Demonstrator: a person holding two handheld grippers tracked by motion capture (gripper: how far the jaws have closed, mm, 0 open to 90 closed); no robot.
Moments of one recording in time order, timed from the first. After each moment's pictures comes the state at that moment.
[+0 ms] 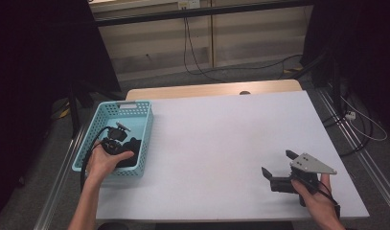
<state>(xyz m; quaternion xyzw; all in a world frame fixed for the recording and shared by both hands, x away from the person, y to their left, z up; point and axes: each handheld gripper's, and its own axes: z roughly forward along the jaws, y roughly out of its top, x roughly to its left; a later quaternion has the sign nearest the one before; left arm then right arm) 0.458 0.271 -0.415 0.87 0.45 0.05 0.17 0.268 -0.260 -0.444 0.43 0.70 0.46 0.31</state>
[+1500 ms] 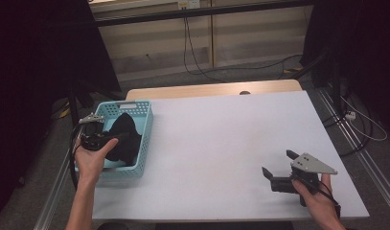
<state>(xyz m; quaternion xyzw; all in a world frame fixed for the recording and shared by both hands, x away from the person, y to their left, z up) 0.427 0.301 -0.365 0.76 0.46 0.16 0.42 0.268 -0.261 -0.443 0.43 0.70 0.46 0.31</state>
